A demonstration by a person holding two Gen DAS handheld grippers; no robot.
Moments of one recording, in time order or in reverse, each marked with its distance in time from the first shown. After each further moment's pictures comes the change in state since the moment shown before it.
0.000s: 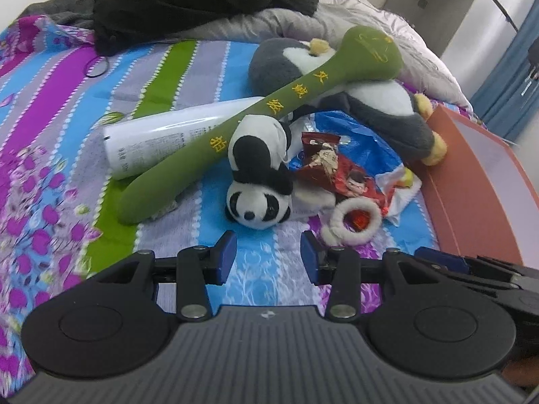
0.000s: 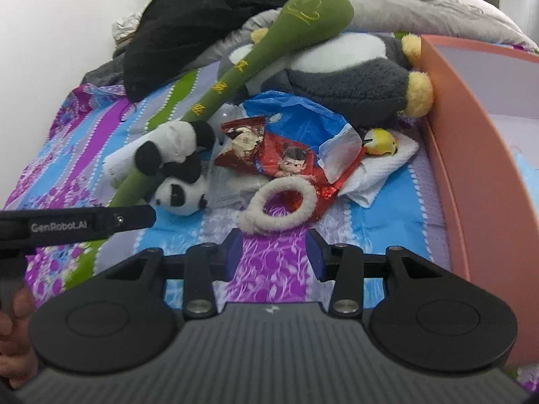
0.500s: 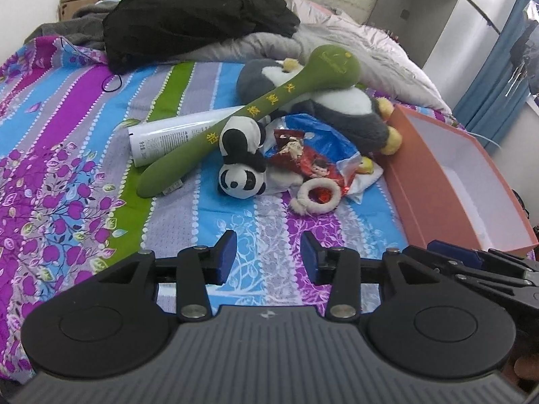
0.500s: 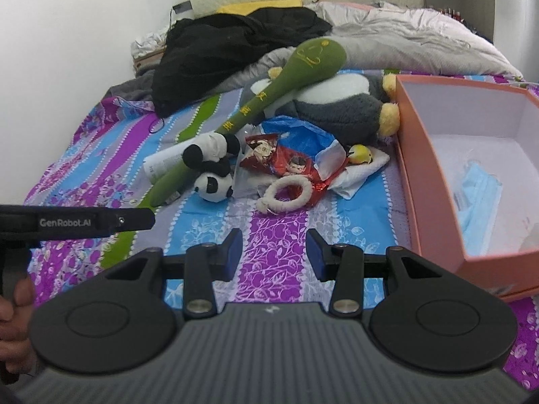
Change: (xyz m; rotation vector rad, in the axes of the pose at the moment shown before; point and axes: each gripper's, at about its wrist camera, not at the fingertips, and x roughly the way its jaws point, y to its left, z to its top) left arm -0.093 -0.021 -0.048 0.029 -0.066 -0.012; right arm -0.099 0.008 -0.040 -0.049 -0.109 0.012
